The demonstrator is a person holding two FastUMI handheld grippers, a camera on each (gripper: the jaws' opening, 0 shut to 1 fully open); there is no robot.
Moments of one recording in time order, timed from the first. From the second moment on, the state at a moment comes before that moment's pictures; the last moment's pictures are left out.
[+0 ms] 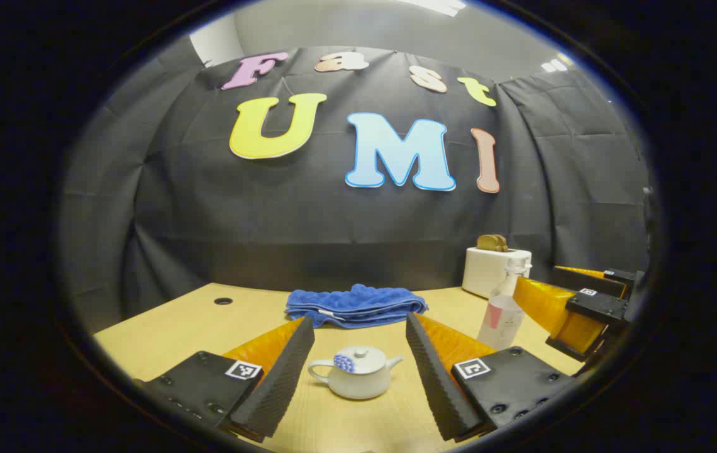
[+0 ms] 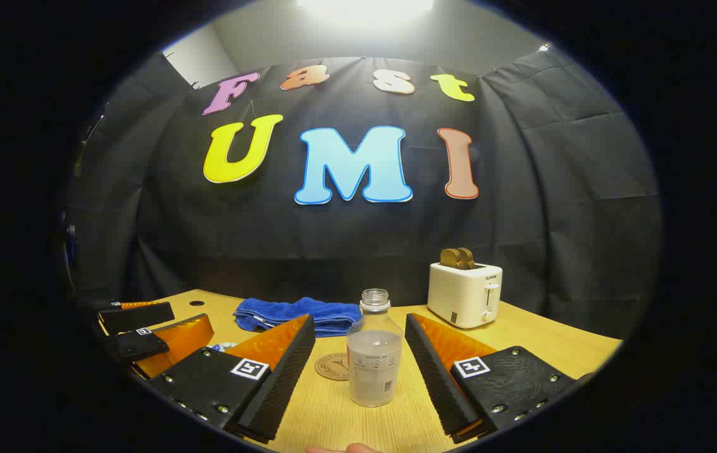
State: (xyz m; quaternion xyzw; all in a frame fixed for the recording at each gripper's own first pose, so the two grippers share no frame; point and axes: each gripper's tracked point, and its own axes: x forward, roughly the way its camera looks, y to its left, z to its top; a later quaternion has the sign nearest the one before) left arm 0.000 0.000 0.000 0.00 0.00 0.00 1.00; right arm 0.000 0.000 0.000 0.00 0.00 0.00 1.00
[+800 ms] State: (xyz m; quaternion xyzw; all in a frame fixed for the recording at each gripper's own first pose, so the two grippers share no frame) left arm 0.021 -0.002 -0.016 0.00 0.01 0.00 1.00; right arm 0.002 -0.005 -0.010 0.01 0.01 0.00 1.00
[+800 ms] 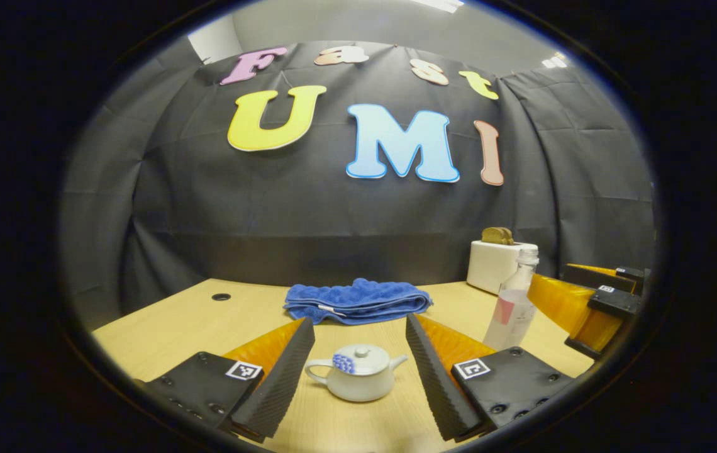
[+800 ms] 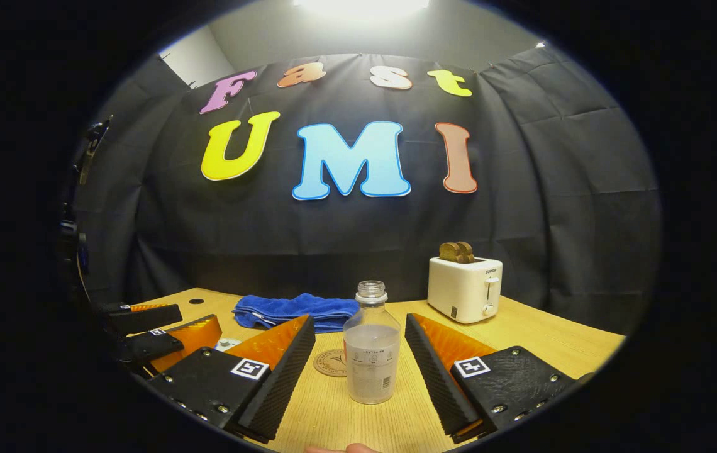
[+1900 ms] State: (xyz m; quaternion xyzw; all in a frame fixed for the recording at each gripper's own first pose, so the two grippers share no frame) left arm 0.071 -0.004 -0.055 0.03 0.07 0.01 1.00; right arm 0.006 -0.031 -0.046 0.03 0.05 -0.02 1.00
